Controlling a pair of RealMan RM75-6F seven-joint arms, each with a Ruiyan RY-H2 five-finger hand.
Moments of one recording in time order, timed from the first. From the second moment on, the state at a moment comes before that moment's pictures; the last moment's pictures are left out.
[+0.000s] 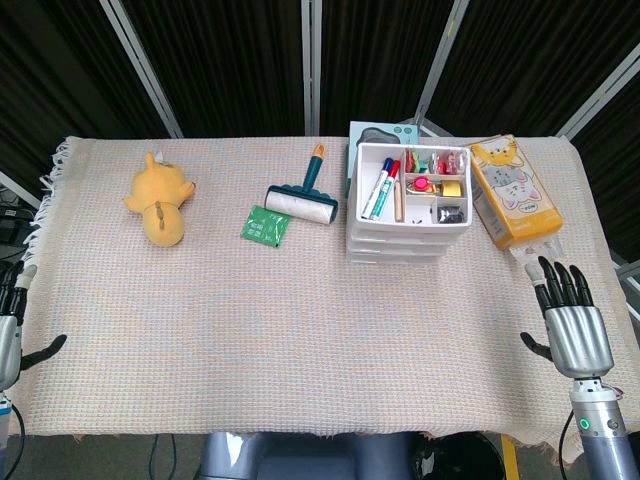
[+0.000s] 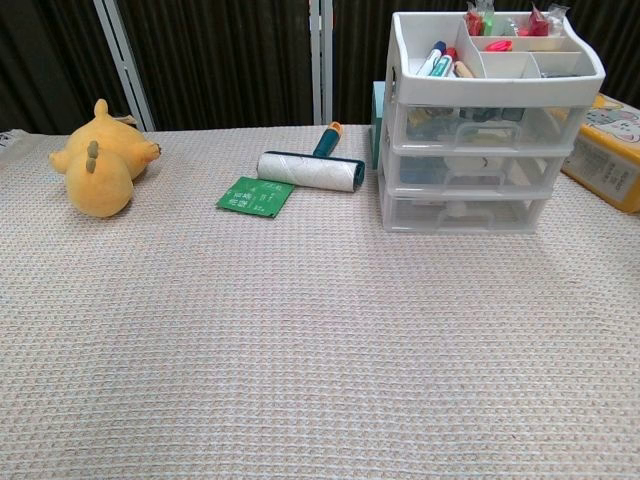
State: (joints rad) left arm -0.06 -1.21 -0.10 -1.62 1.45 1.58 0.15; right arm 0.17 -1.21 0.10 -1.54 -1.51 1.49 -0.21
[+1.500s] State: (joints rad) left arm -0.05 -1.19 -0.11 -1.63 1.46 1.60 0.09; right arm 0.24 -1.26 0.12 -1.75 -1.41 1.31 -0.05
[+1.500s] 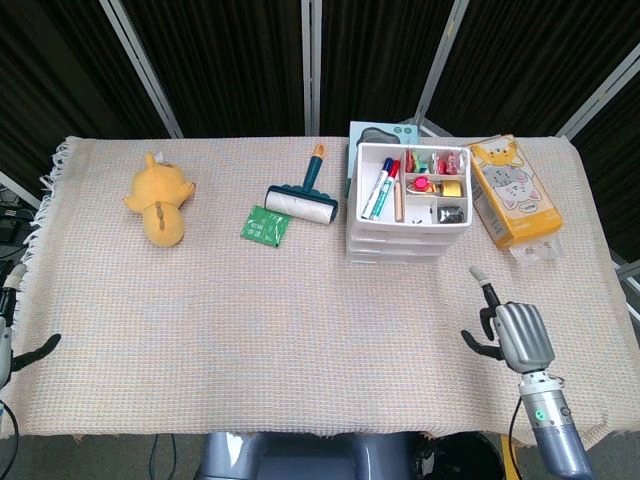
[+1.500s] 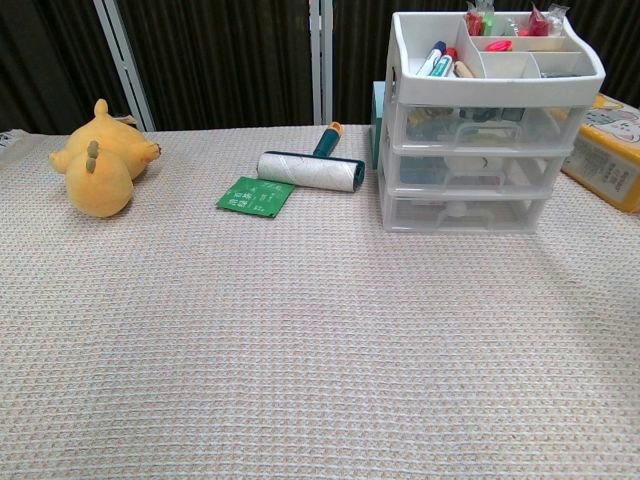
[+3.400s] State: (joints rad) left arm -0.05 -1.19 -0.12 -1.64 1.48 1.63 0.10; right arm 0.60 -1.56 0.50 -1.45 -0.30 0.42 0.61
